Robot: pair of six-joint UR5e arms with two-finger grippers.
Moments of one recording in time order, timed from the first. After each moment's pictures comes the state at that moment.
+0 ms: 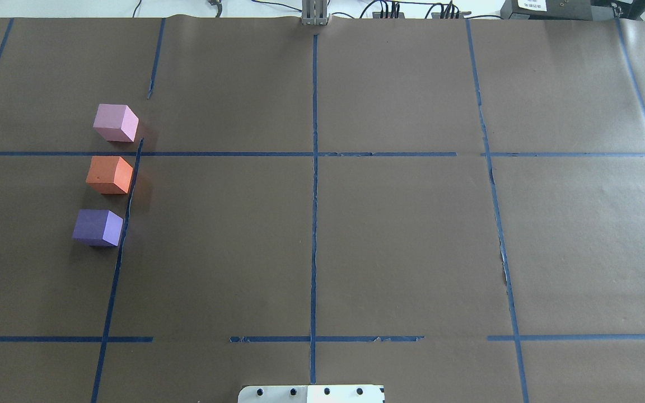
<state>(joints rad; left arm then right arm) -1.43 -1.74 -1.62 -1.73 -2.32 -0.18 1.48 -1.59 1.63 -1.57 2.36 0.05</state>
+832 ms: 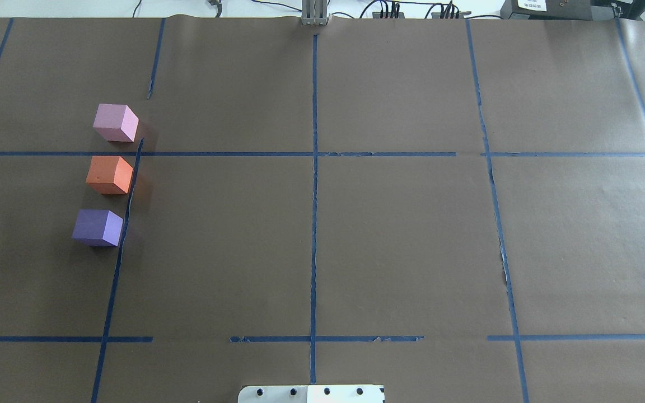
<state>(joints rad) -1.58 -1.72 -1.55 -1.52 -2.35 0.00 1.48 -1.59 1.63 -1.57 2.36 0.05</state>
